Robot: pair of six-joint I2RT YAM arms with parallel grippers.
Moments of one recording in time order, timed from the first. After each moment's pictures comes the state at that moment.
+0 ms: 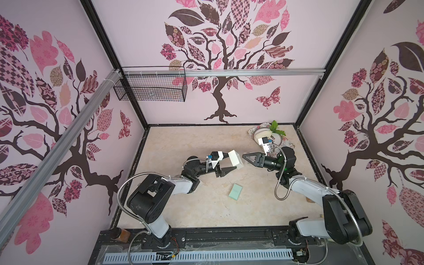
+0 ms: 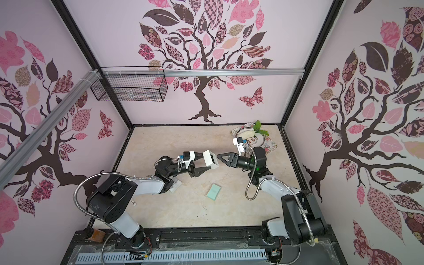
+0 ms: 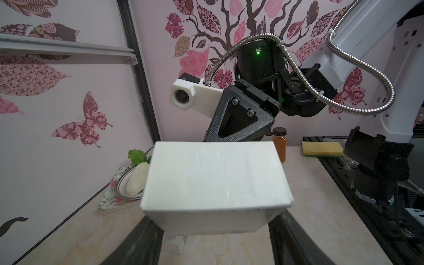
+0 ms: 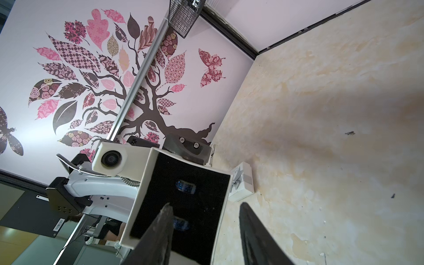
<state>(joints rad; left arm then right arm) -0.56 1.67 0.66 1.23 0.78 -0.02 0.23 1.36 0.60 0.71 -0.98 0.93</state>
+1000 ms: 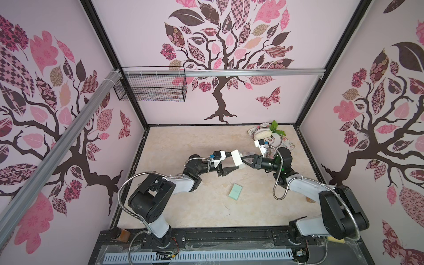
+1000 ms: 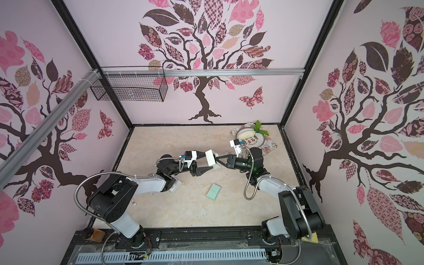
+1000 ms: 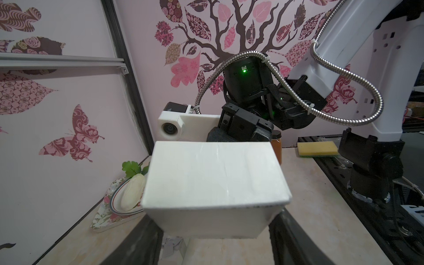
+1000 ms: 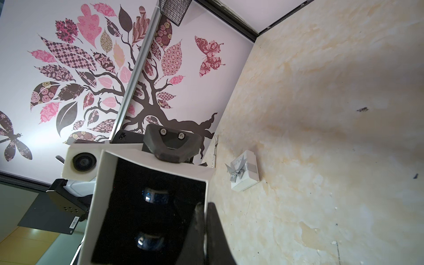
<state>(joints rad) -0.58 1.68 0.70 1.20 0.81 0.01 0.27 1.40 0.60 0.69 -0.98 0.96</state>
